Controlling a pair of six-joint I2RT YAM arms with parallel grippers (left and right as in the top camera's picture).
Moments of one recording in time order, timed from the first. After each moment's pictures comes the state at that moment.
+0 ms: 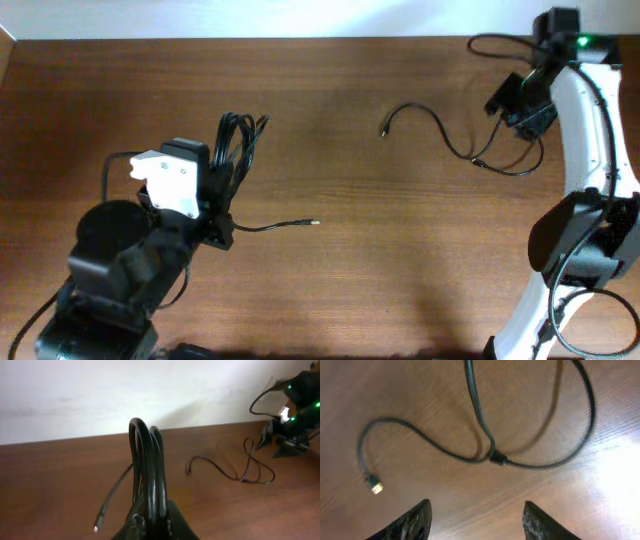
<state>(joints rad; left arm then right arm) -0.29 0.80 1.22 -0.76 0.06 -0.12 -0.12 2.10 2.00 -1.27 -0.04 0.56</state>
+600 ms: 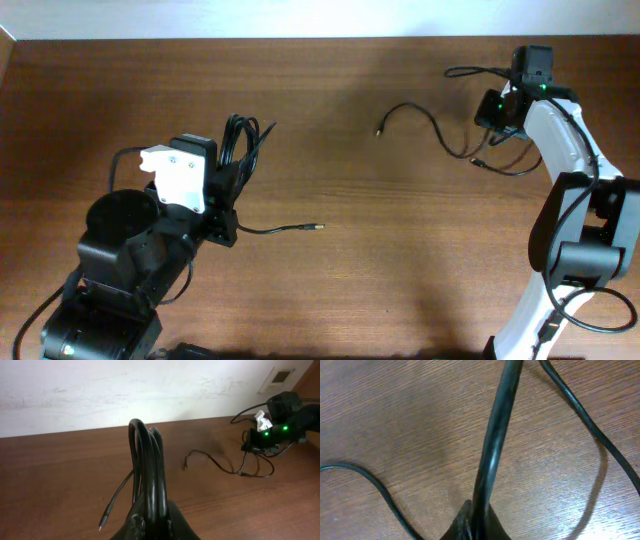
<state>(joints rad) -0.29 0.82 1.22 -0.77 0.08 -0.12 -0.12 2.09 1.62 -0.64 0.01 0.28</state>
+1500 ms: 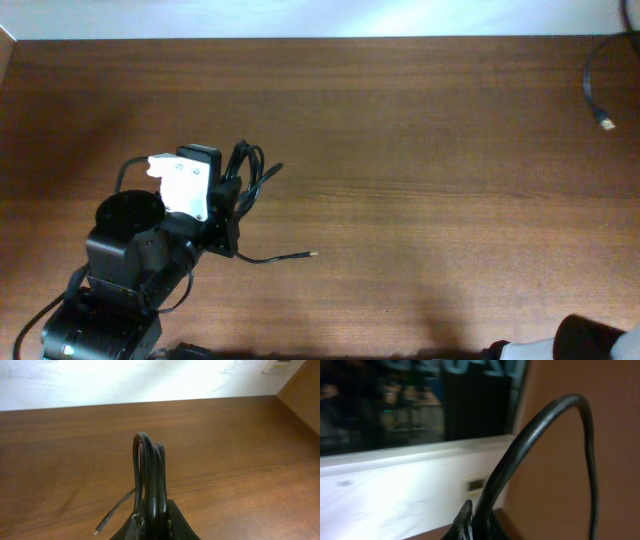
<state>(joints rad) -0.29 0.82 1.22 -0.87 0.10 -0.14 -0.34 1.62 2.42 -0.86 0.13 -0.09</state>
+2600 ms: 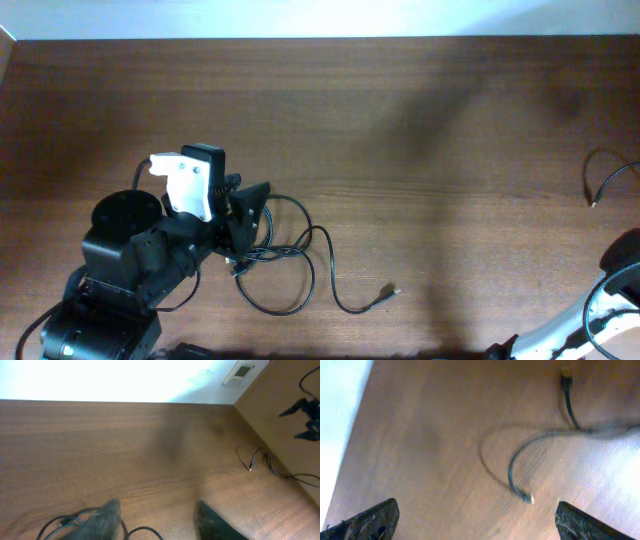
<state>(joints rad) -0.29 0.82 1.22 -0.83 0.26 -0.25 -0.70 2.15 2.30 -1.28 -0.10 0.49</state>
